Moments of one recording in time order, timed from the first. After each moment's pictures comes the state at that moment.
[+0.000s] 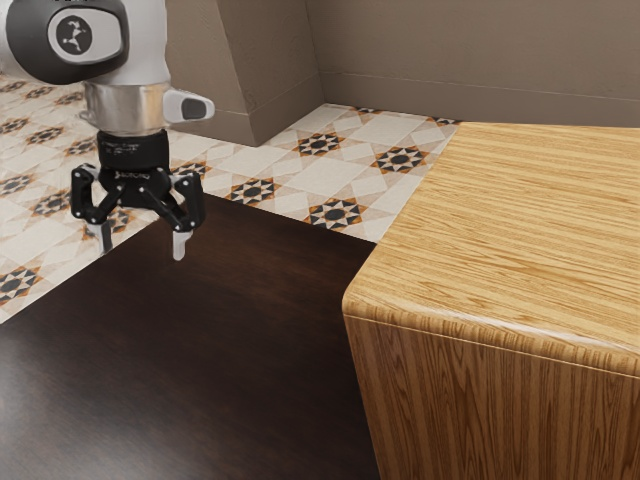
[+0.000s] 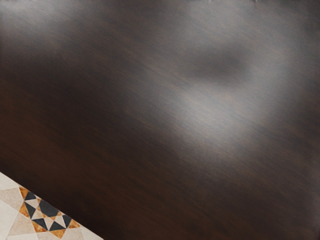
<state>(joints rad) -1.80 -0.18 1.78 -1.31 0.25 1.07 -0.54</state>
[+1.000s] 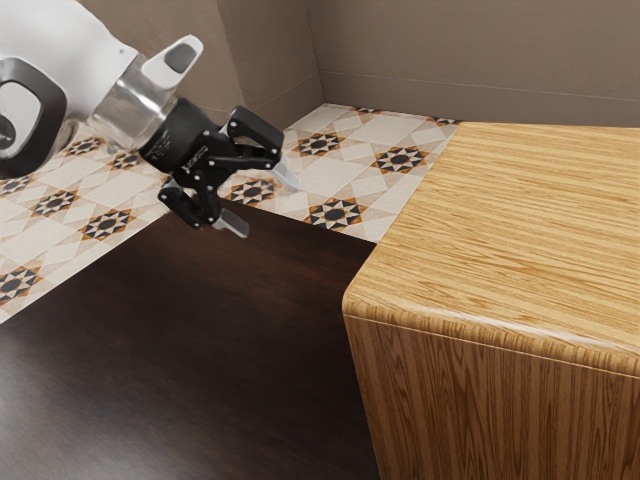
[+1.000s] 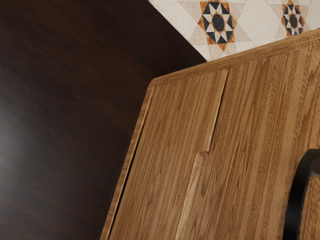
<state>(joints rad) -1.54 -0.90 1.00 -1.78 0.52 1.88 -1.06</state>
